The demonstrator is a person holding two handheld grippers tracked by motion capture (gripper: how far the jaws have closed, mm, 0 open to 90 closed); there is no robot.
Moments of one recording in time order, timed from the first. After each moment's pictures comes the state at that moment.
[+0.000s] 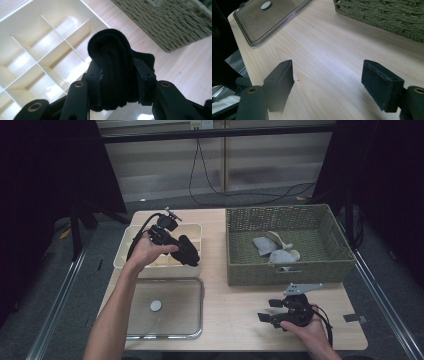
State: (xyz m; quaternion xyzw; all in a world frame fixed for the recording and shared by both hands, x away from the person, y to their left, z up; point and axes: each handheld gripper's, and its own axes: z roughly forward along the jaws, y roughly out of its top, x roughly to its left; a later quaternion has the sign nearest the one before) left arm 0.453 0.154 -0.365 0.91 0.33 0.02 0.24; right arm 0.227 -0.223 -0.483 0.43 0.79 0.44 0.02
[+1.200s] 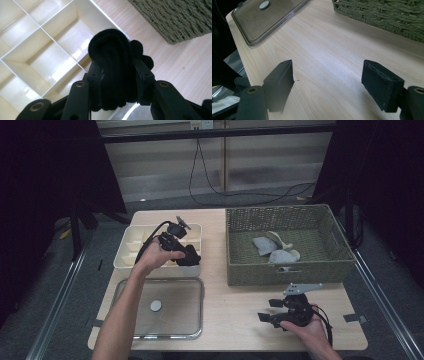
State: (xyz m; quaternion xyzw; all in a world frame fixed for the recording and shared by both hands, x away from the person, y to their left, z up) left arm 0.455 0.134 -0.399 0.92 0.33 -0.03 0.21; right arm 0.227 -0.223 -0.484 0.43 0.79 0.44 0.02
